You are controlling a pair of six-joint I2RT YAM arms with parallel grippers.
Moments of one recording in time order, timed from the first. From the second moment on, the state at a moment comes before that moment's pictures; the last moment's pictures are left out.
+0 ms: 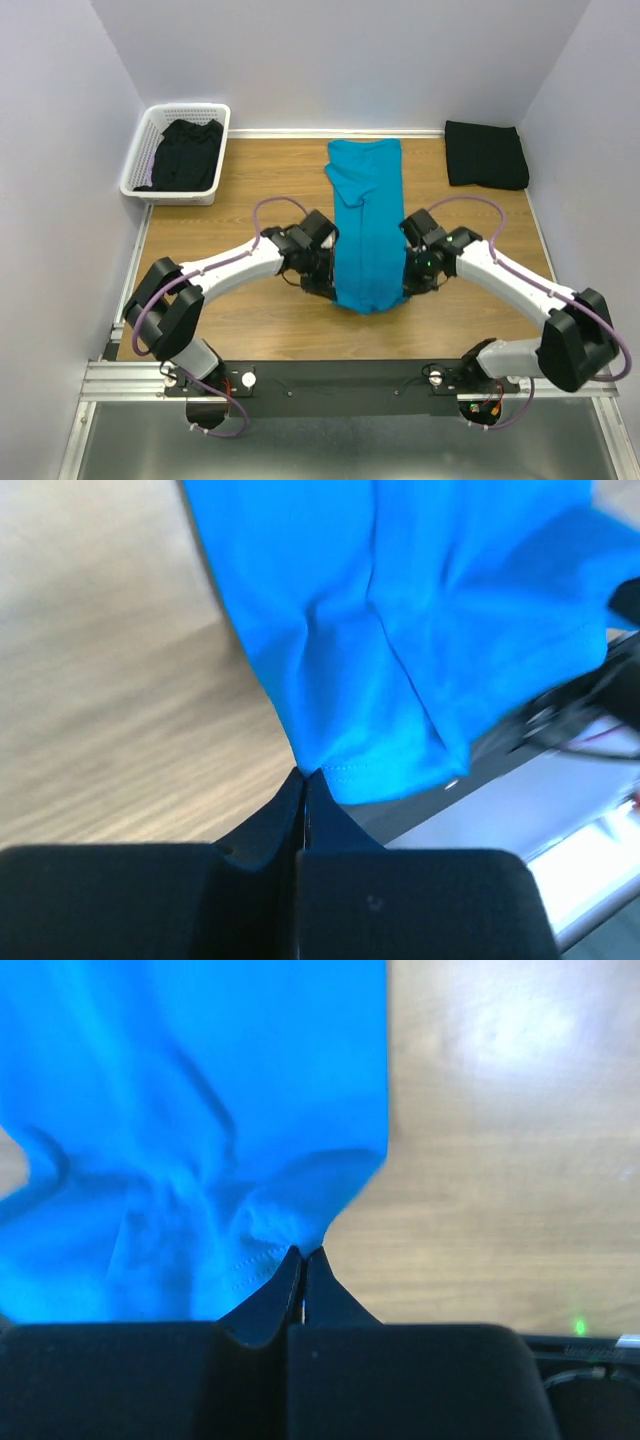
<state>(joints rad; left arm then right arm) -0.83 1.55 1.00 -0.60 0.31 -0.77 0.59 1.28 0.83 -0.88 0.01 0.74</state>
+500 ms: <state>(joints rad) -0.57 1.93 1.61 -0.64 0.22 -0.63 0.37 1.71 1.36 -0.82 0.11 0.45</state>
